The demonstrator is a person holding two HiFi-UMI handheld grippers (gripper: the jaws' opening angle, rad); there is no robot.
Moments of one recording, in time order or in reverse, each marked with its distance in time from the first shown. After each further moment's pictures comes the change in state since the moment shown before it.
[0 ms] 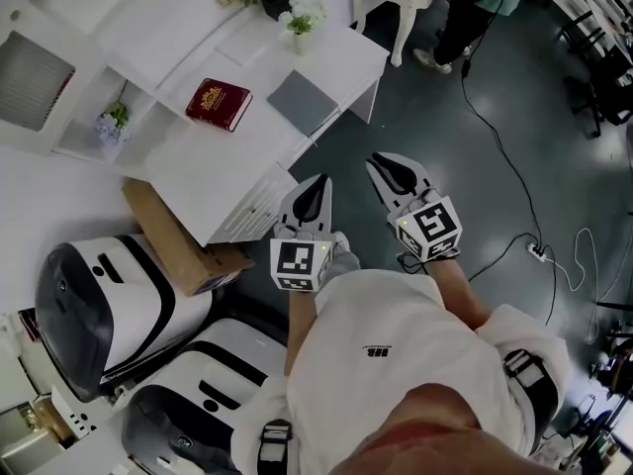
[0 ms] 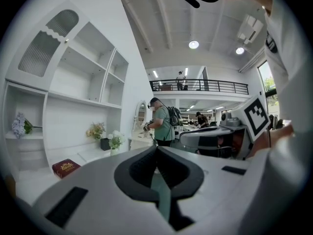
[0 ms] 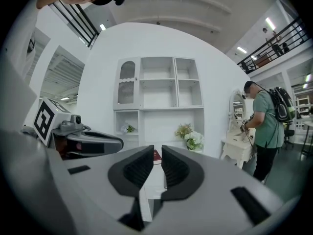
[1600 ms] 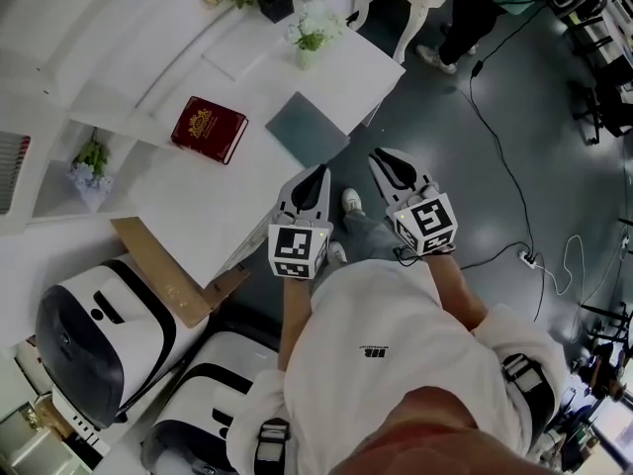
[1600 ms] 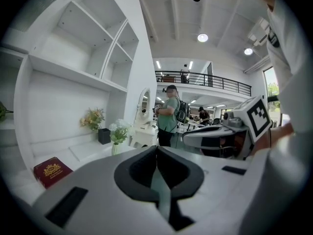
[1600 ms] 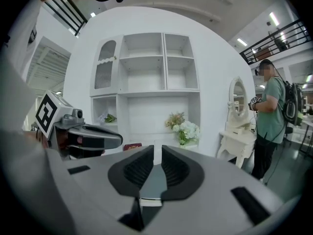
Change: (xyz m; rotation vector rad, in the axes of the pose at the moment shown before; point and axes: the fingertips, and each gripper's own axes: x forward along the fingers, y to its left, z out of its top) left arm 0.168 0.133 -0.023 -0.063 0.106 -0.041; right arm 0.172 -0.116 -0.031 0.015 0.117 -0.040
